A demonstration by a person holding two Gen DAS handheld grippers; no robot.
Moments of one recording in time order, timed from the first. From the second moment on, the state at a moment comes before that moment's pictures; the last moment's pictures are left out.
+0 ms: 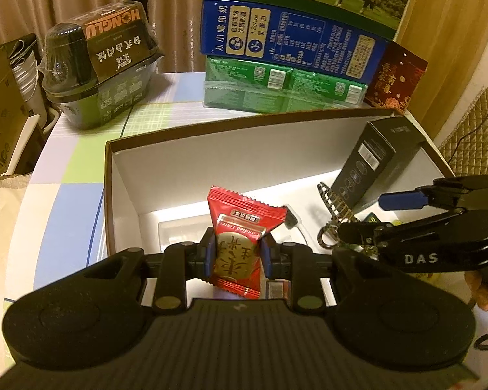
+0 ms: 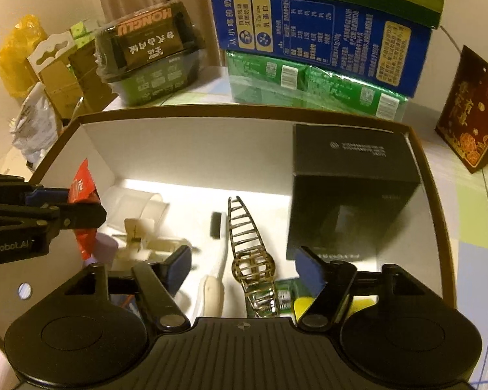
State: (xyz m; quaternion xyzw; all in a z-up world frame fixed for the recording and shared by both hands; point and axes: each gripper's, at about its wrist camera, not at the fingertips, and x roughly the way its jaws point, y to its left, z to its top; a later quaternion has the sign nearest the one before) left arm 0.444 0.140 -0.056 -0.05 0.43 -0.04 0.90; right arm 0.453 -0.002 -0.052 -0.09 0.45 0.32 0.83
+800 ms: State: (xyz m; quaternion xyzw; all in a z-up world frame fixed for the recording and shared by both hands) left arm 0.421 0.073 -0.060 -0.03 0.46 -0.12 0.88; right arm 0.423 -0.051 -0.026 -0.15 0.43 0.29 0.84
